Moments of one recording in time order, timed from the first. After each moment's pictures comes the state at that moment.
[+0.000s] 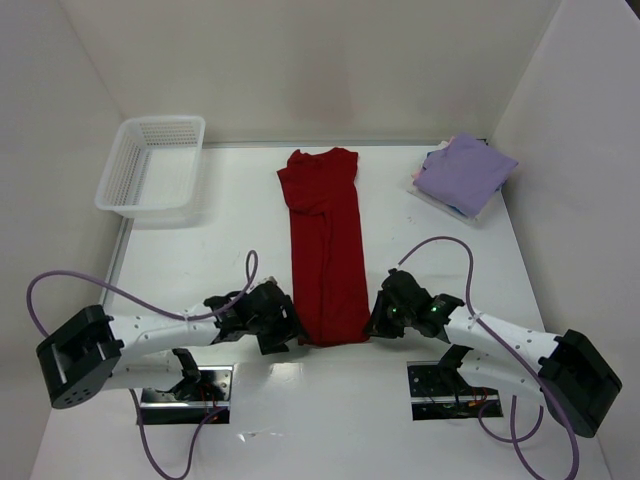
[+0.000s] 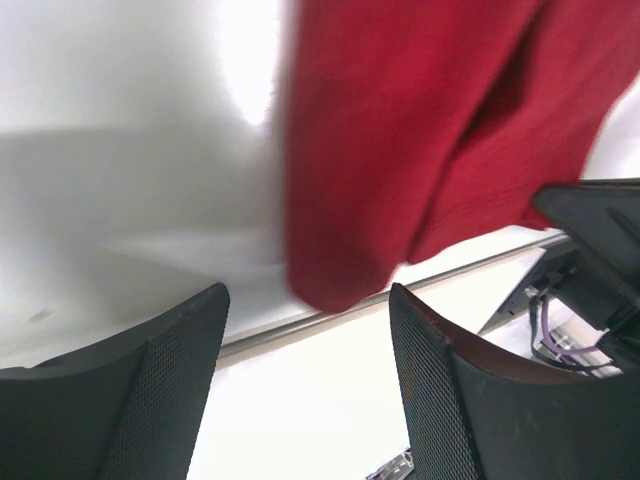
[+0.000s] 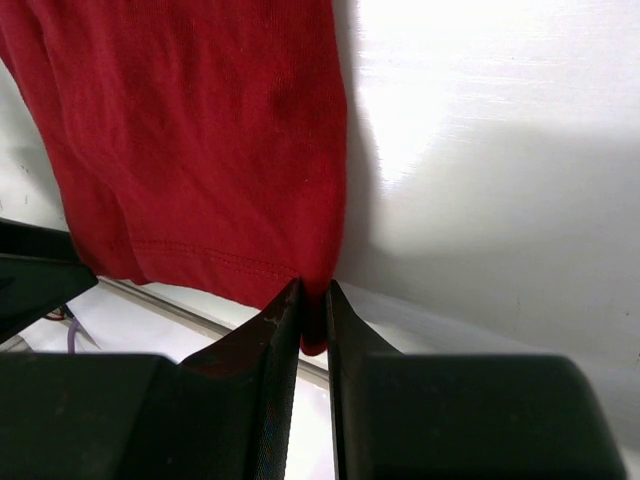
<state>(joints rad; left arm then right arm) -0.95 1.22 0.46 -0.24 0.09 -1.34 0.76 0.99 0.34 -0.33 -0.13 1.01</state>
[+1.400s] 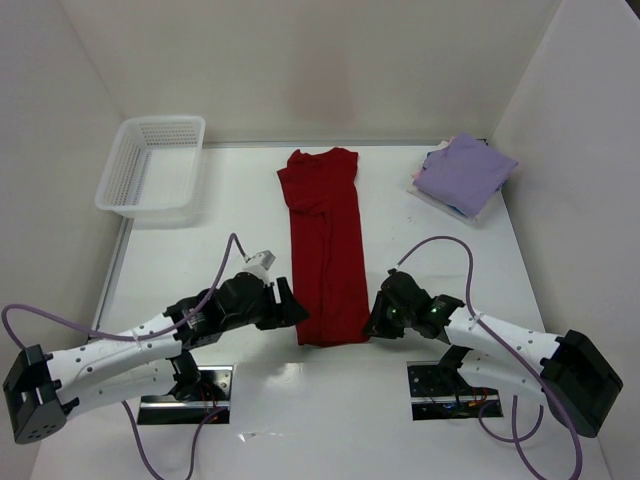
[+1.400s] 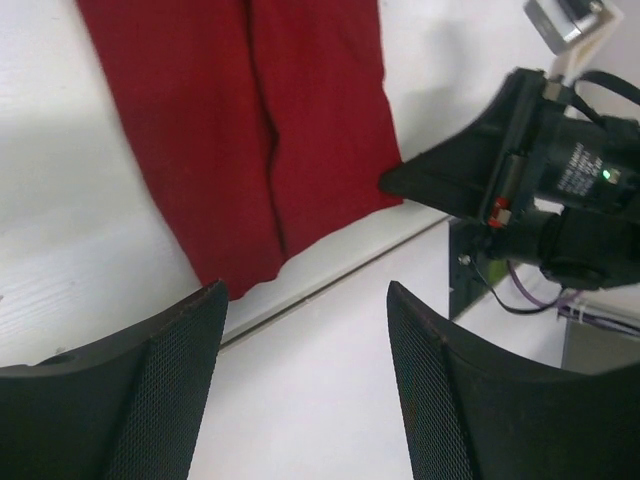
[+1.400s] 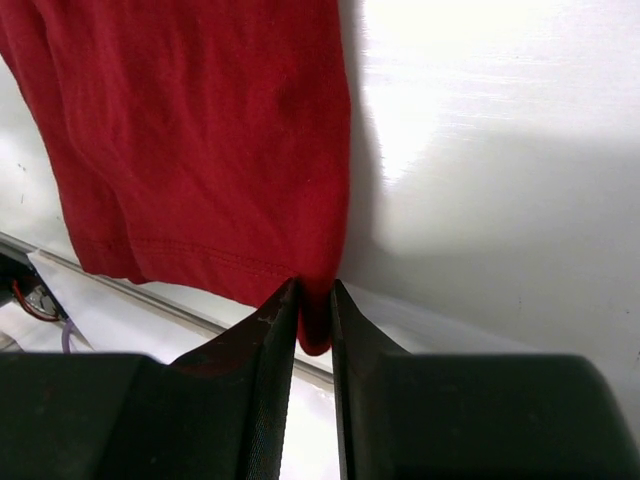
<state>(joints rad) -0.95 0.86 0.53 -0.31 -0.05 -1.02 0.77 0.97 0.34 -0.33 -0.11 1.01</state>
